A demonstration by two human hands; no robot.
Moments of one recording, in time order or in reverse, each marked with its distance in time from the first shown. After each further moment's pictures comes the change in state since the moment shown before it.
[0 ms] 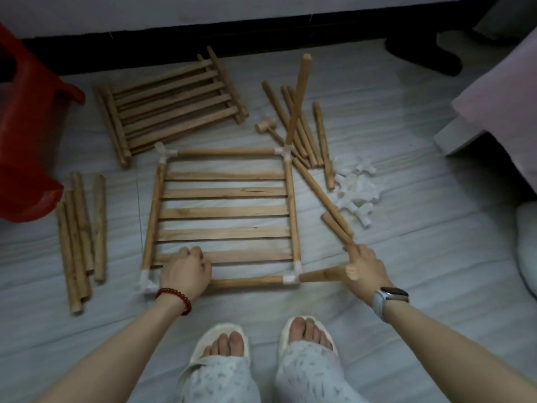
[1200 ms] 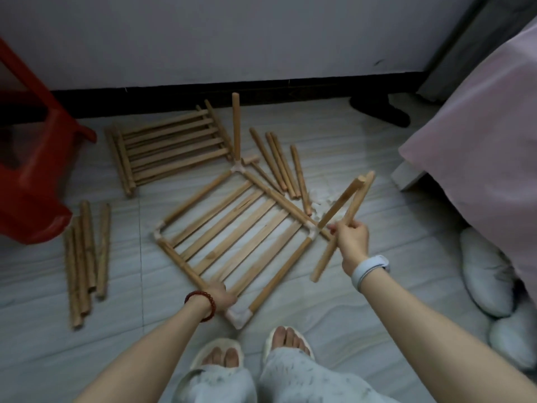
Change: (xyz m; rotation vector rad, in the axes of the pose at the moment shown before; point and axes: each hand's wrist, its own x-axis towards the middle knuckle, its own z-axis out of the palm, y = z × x) left_hand -0.024 0.063 -0.018 -0.275 -0.605 -0.075; right_hand -0.018 -0.050 -0.124 1.363 0.424 0.421
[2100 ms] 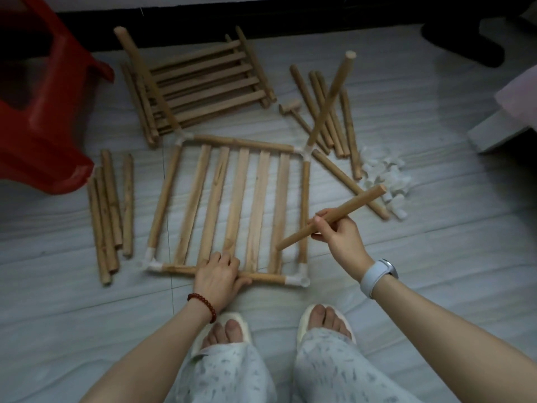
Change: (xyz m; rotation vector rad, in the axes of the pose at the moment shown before) left_hand 0.030 -0.087 0.032 0.616 0.614 0.415; right_hand -0.032 0.075 0.072 -0.110 -0.539 -0.136
